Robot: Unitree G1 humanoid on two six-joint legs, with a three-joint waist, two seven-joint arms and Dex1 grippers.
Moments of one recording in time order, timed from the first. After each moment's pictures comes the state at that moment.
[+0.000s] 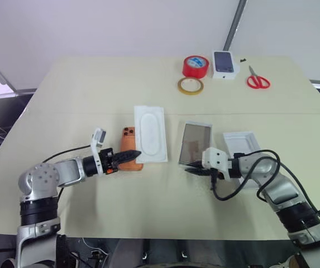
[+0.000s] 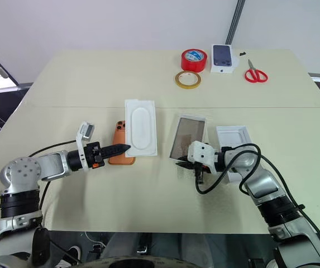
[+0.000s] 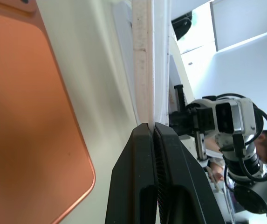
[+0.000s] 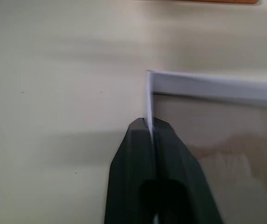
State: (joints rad) left arm -0.37 0.40 0.34 -0.01 -1.06 1.39 -0.54; right arm -0.31 -0.68 0.25 -0.01 0.14 0.08 1.12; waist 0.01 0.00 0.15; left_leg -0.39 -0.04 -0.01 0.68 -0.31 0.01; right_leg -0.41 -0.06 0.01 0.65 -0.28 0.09
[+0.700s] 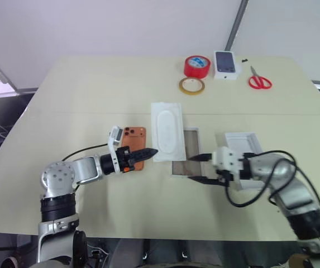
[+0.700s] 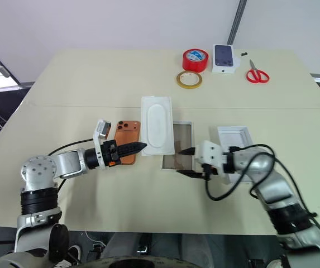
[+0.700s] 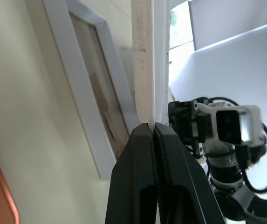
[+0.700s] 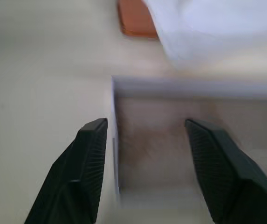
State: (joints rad) left arm -0.41 0.24 0.32 -0.03 -1.16 1.42 -0.38; right arm -0.13 -0.82 0.02 -0.13 0.26 0.08 1.17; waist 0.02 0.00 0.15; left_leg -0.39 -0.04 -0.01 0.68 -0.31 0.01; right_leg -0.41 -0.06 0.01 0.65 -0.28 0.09
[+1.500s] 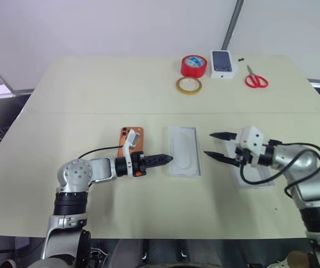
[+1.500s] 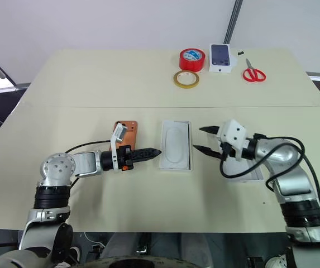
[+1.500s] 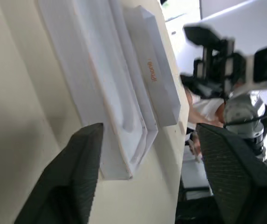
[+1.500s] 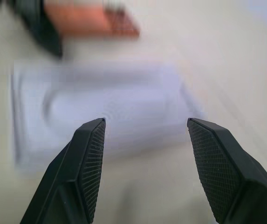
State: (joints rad) left arm -0.43 0.26 0.15 -0.01 -1.03 1.34 -0.48; right arm -0.30 -0.69 -0.01 -0.07 0.26 0.10 1.03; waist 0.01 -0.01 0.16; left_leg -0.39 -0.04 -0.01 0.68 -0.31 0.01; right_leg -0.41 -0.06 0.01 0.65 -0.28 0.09
